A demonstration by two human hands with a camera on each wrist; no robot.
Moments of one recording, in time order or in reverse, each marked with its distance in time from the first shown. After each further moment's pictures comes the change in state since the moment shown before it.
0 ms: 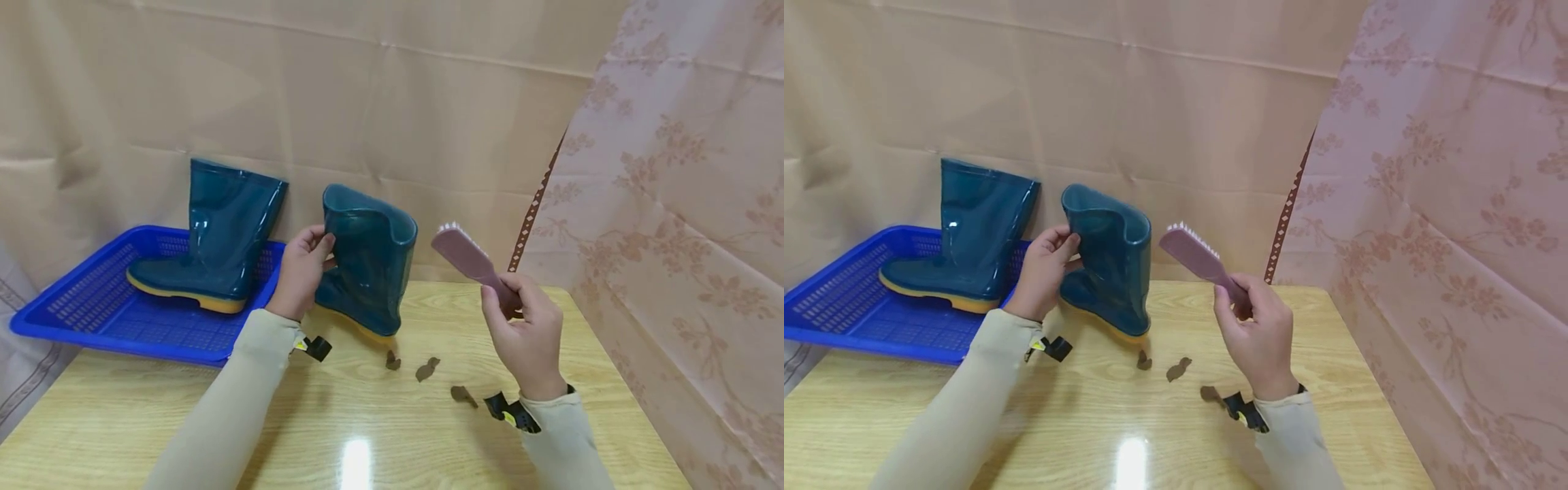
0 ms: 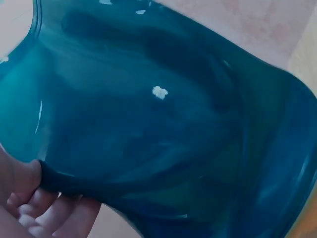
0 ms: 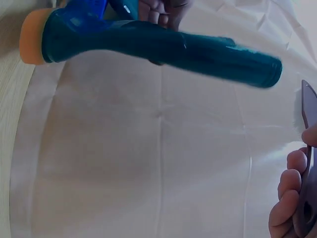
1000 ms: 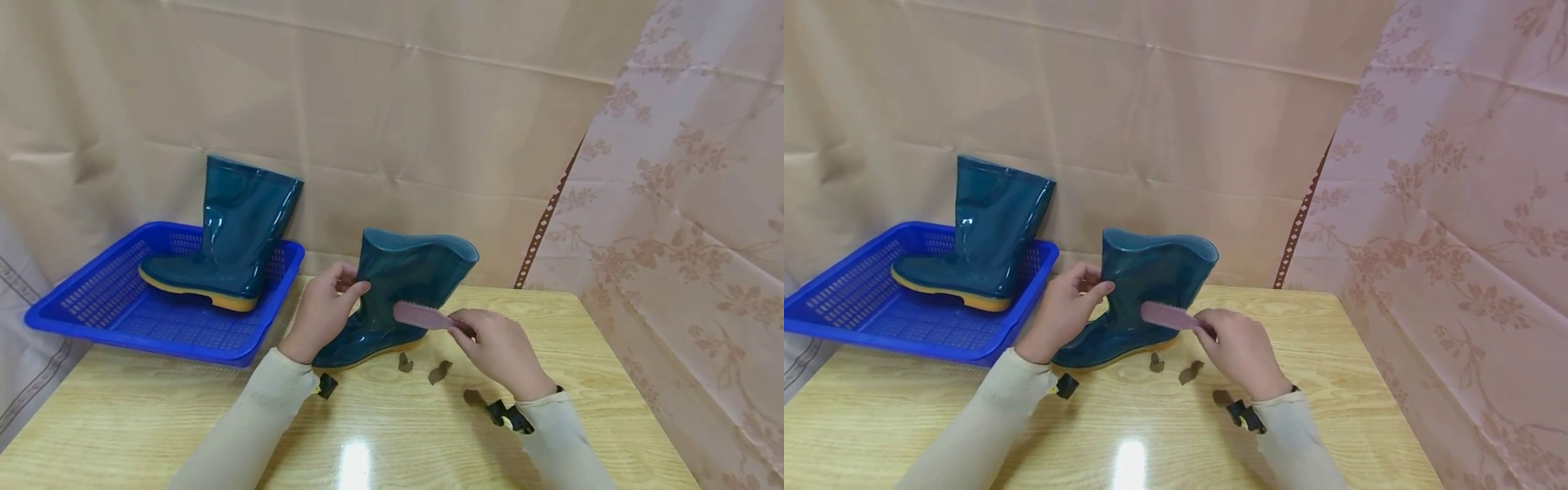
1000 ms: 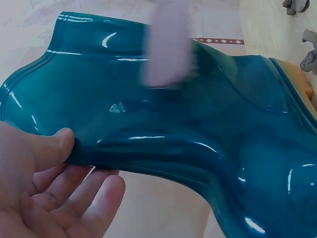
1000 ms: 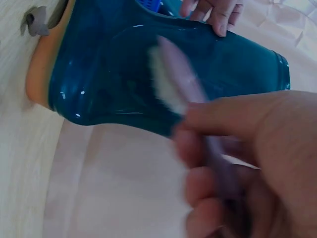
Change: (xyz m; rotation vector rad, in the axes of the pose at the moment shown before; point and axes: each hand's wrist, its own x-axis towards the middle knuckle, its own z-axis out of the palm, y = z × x) left_hand -0.051 -0.017 0.001 0.549 -0.058 0.146; right_hand -0.023 0.014 0.033 -0.376 -0.793 0.130
